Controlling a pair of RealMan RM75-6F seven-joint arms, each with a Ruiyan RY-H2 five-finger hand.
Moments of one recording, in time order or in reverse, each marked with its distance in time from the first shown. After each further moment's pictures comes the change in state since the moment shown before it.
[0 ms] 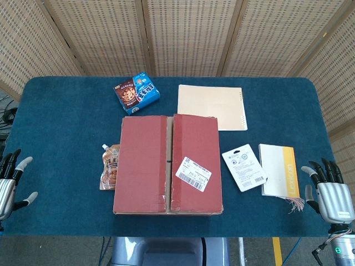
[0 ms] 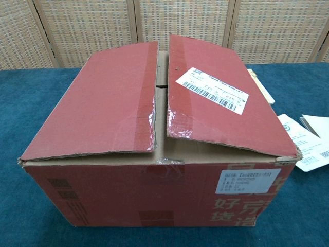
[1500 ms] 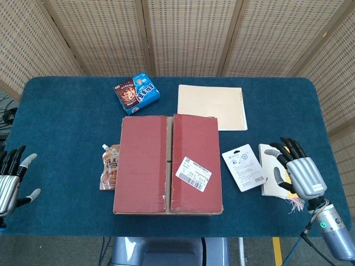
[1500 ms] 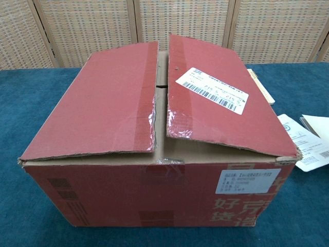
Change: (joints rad) left arm -0.022 0.014 -0.011 -0.017 0.018 -0.016 0.025; right arm 0.220 0.124 0.056 -0.112 -0.110 -0.207 0.222
